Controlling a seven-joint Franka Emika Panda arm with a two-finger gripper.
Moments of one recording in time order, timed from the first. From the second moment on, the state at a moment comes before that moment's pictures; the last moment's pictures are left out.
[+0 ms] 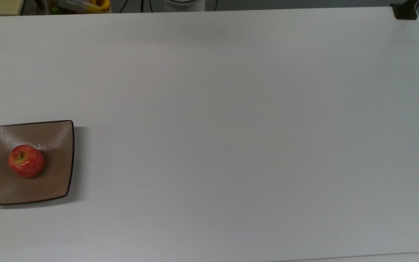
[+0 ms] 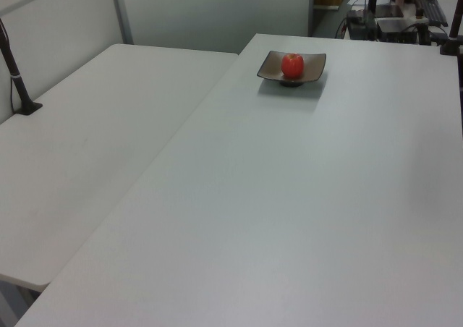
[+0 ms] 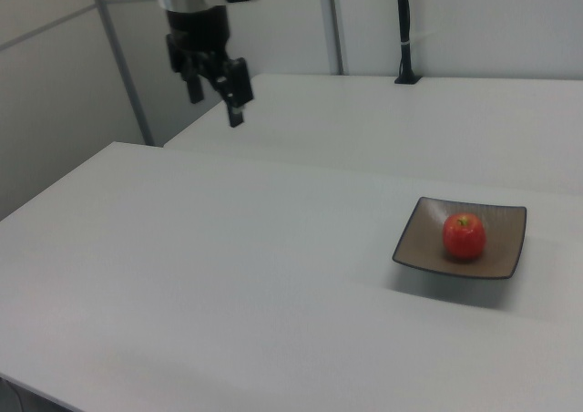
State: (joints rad) arm -0.05 -0.03 -0.10 -1.41 0.17 1.44 0.07
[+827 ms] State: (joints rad) arm 0.04 -0.02 0.05 -1.59 0.04 1.65 0.01
